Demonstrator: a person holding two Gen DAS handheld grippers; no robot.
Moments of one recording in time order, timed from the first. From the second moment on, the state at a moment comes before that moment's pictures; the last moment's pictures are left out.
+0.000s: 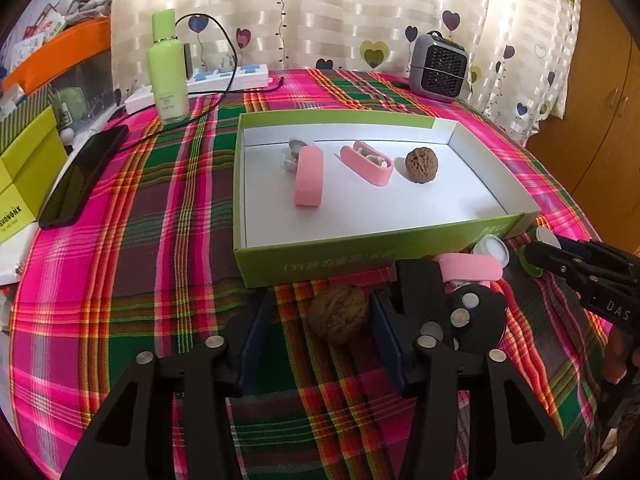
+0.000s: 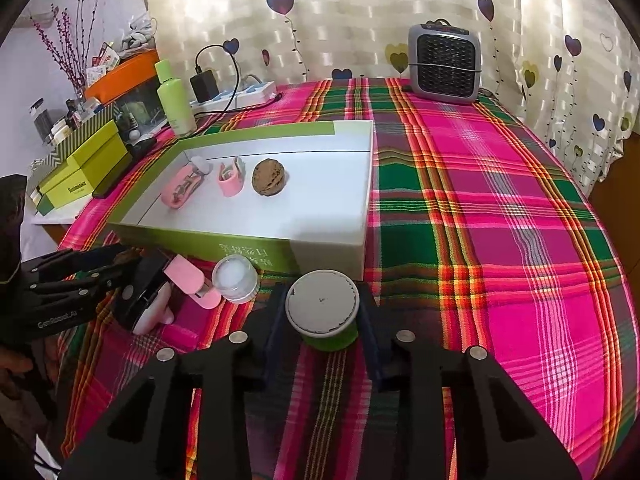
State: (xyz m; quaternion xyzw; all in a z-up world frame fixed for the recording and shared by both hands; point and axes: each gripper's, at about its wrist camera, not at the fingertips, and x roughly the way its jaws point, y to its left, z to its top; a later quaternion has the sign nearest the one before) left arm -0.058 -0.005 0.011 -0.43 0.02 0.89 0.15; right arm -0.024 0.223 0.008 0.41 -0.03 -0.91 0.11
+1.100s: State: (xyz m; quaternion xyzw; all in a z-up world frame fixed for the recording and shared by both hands) left arm -0.062 0.003 0.051 -0.39 0.00 0.90 0.19; right arm -0.026 0.212 0.053 0.35 -0.03 -0.92 0.15
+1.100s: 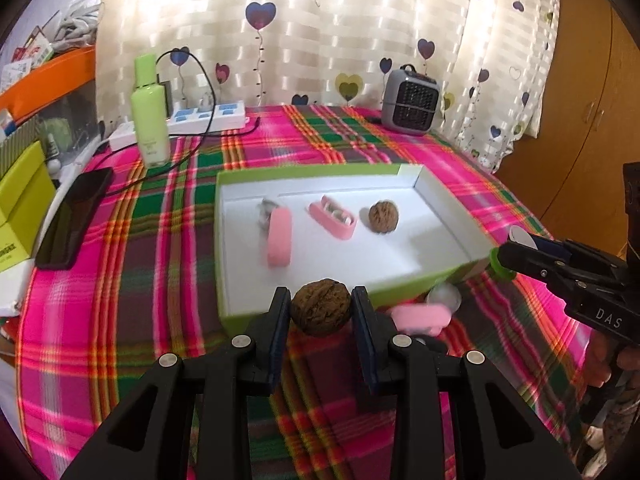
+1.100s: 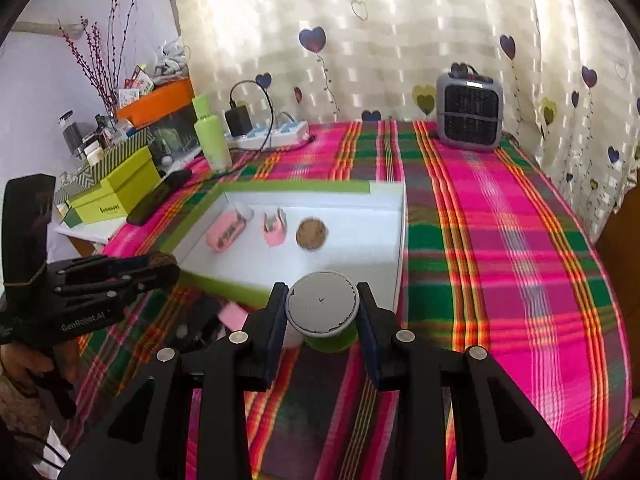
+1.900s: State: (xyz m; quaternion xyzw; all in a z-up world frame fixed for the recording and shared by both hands) left arm -0.141 0.051 0.032 -0.42 -0.01 0.88 0.22; right arm -0.145 0.212 0.030 0.39 -0.07 -0.90 0.17
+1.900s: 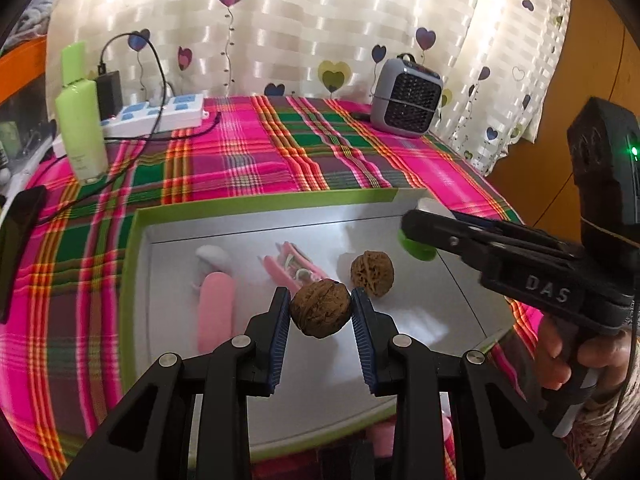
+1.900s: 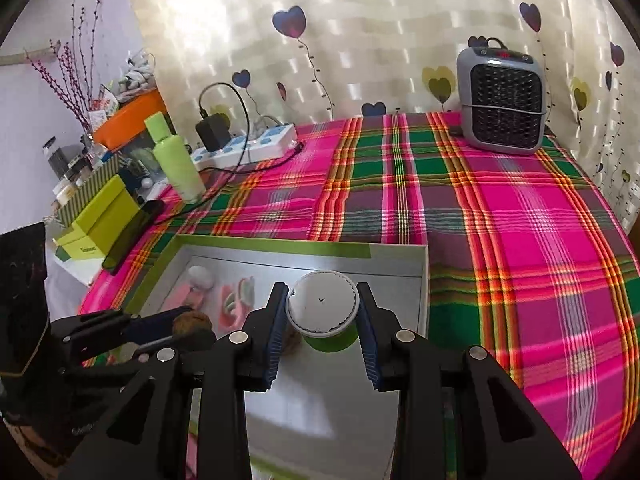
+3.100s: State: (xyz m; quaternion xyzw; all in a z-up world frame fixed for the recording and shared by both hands) left arm -0.154 0.078 0.017 -0.44 0.00 0.87 0.23; right arm -0.174 0.208 0.014 0.42 -0.05 -0.89 0.15
